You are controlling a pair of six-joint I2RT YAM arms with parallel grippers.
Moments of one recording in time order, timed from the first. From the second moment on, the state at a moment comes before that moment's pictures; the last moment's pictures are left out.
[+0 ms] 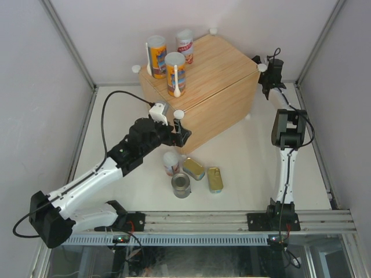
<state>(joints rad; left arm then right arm) -0.72 1.10 0.90 -0.07 -0.05 -0.40 -0.06 2.49 2.13 0.08 -0.73 1.13</state>
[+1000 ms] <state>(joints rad) -0.73 0.97 0.86 -0.13 -0.09 -0.40 0.00 2.41 2.00 0.12 -0.72 1.11</state>
